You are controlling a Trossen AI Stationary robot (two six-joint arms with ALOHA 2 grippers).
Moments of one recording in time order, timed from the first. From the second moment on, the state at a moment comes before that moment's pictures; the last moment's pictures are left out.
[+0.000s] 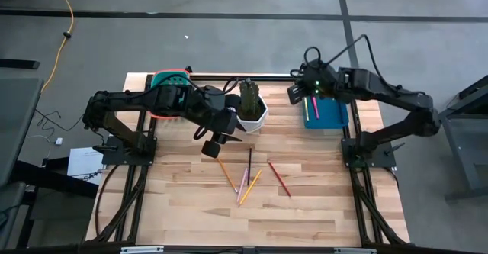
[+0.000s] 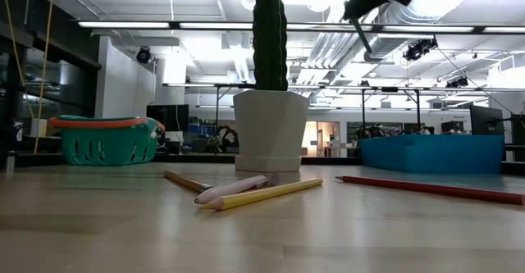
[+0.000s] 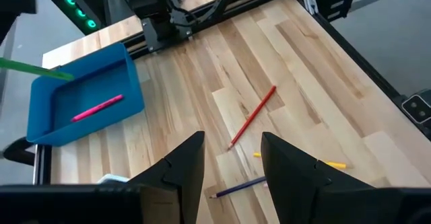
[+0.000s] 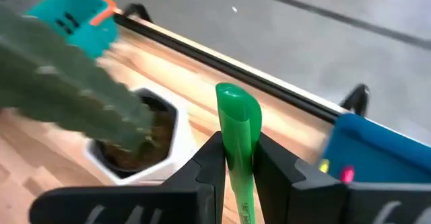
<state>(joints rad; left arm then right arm) 0.07 1.54 1.72 -0.88 0.10 0.37 -0.27 1.27 1.46 -1.01 0.44 0.61</state>
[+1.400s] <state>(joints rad) 0.07 1.54 1.72 -1.01 0.12 0.46 -0.86 1.62 1.46 -1.21 0.04 0.56</state>
